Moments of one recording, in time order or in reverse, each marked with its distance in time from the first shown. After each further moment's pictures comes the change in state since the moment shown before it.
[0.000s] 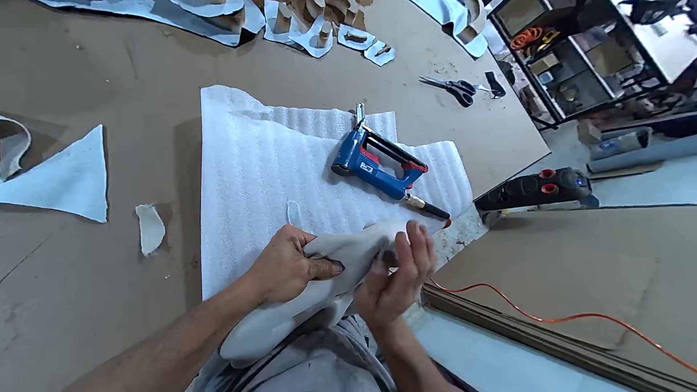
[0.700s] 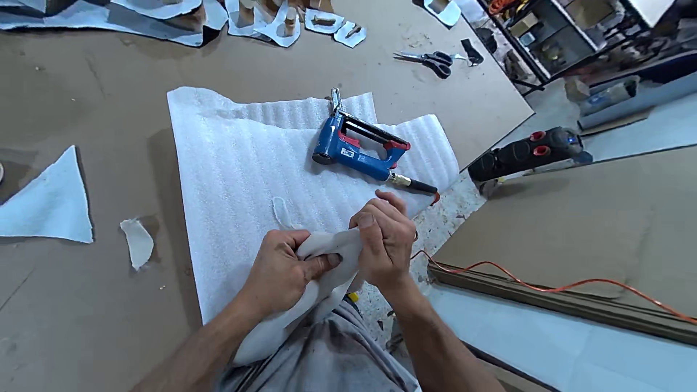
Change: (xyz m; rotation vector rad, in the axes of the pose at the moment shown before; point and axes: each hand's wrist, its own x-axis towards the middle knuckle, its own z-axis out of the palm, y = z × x) left_hand -0.011 -0.007 0.022 0.040 0.178 0.190; right_hand 0.055 -0.002 -0.011 0.277 -0.279 0.021
